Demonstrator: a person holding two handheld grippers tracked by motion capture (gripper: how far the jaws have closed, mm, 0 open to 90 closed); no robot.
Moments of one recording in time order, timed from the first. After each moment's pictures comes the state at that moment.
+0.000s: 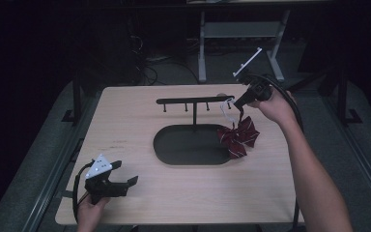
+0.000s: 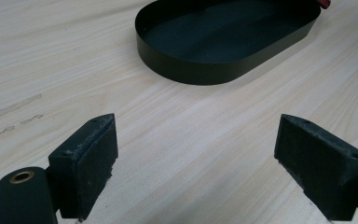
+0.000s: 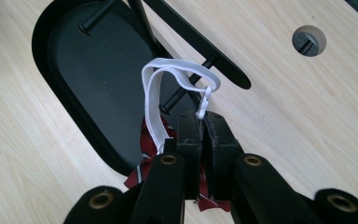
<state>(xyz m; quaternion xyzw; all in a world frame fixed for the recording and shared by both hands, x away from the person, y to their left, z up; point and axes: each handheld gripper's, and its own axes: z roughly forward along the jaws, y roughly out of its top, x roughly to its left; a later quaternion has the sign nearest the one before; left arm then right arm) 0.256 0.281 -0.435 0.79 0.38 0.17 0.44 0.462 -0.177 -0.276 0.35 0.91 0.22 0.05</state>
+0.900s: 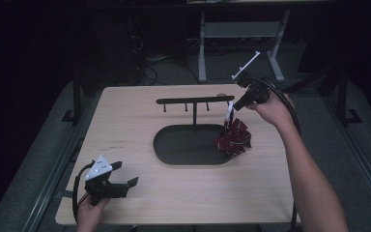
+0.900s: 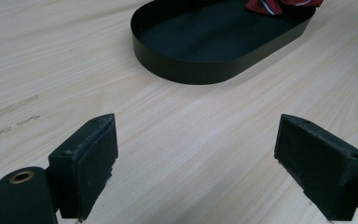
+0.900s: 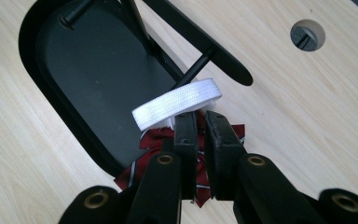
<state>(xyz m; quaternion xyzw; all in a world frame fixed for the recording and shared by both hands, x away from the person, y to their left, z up) 0.253 0.280 -0.434 0.79 0.37 0.18 0.45 0.462 -0.174 -0.285 0.36 0.91 0.22 0.06</state>
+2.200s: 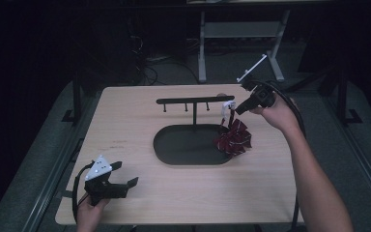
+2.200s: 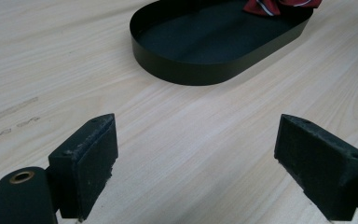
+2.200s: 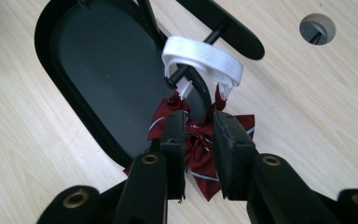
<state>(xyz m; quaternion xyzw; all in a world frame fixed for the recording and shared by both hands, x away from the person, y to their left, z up) 0.252 0.280 -0.433 0.79 0.37 0.18 0.45 0.449 -0.186 -0.288 0.36 0.90 0.23 0.04</state>
